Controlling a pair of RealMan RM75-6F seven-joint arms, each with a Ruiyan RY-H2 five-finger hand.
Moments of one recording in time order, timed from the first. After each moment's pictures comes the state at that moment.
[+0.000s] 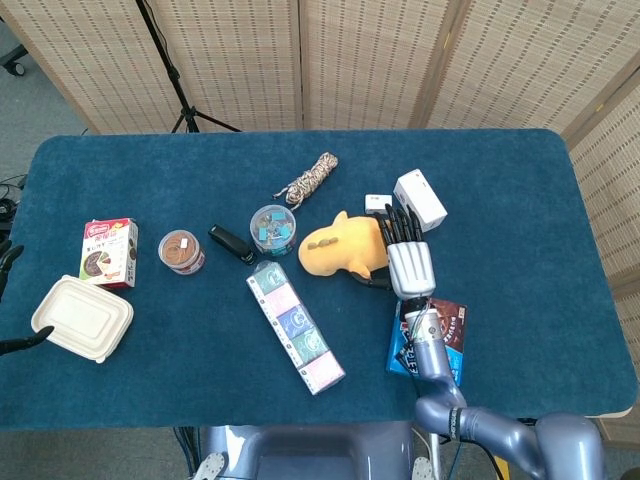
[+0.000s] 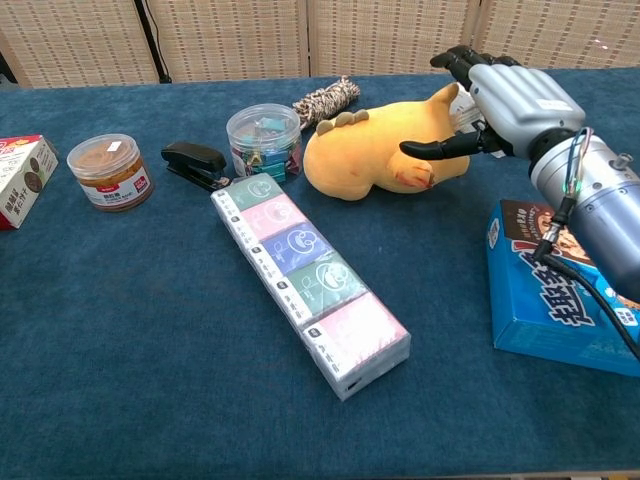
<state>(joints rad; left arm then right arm) -0.13 -0.88 -0.10 -1.84 1.39 1.42 -0.10 0.67 -1.92 0.32 -1.05 -1.26 1.27 -0.33</state>
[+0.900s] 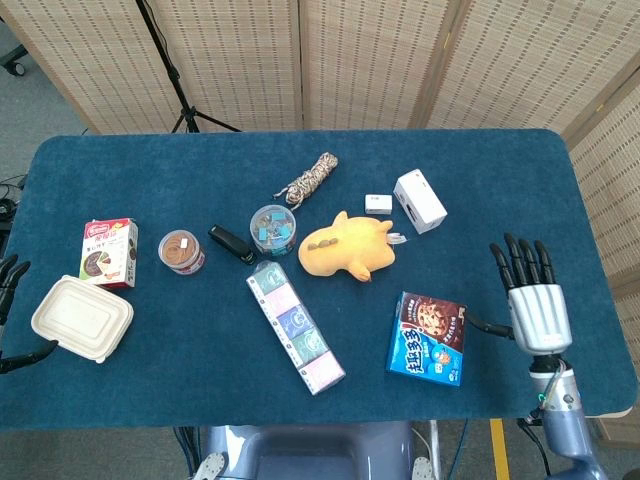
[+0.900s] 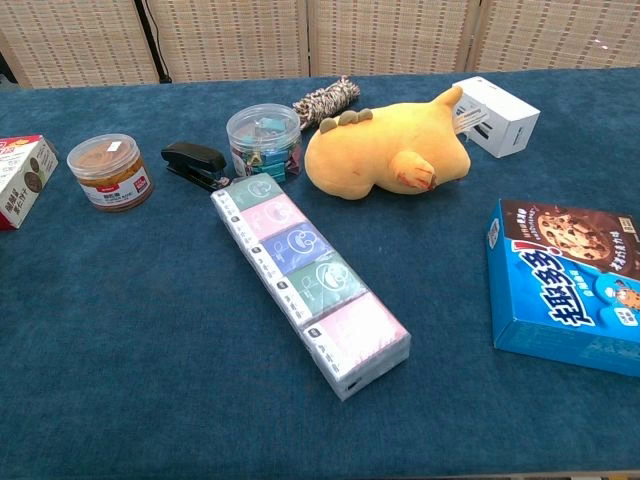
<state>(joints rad) -0.07 -0.95 -0.05 -1.79 1.52 1.53 -0.07 0.29 -1.34 0.08 -1.50 -1.47 1.58 -0.30</state>
